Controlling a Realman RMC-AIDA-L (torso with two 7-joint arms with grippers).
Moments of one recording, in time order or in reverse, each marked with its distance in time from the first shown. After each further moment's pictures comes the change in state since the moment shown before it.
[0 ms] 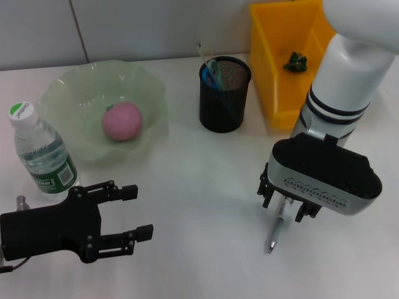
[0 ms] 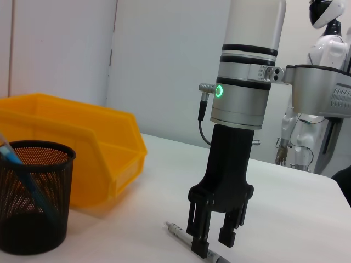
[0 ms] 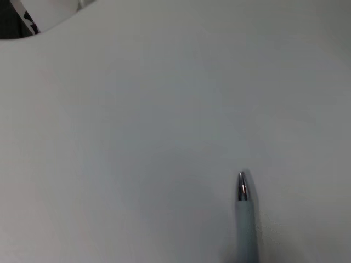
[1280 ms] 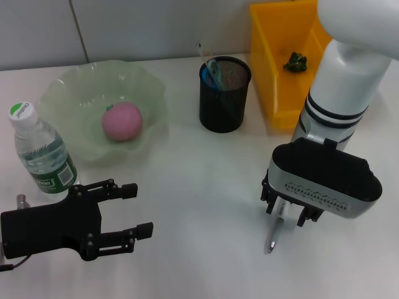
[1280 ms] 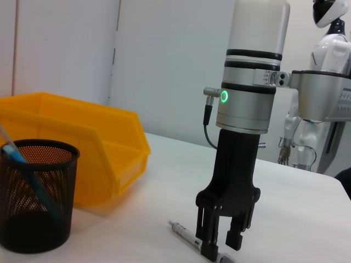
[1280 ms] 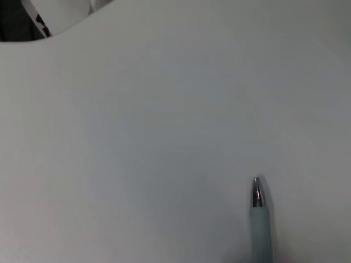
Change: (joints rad) left arm -0.003 0.000 0.000 -0.001 0.000 -0.009 -0.004; right arm 0.014 0.002 -0.009 0.043 0.002 0.005 -0.012
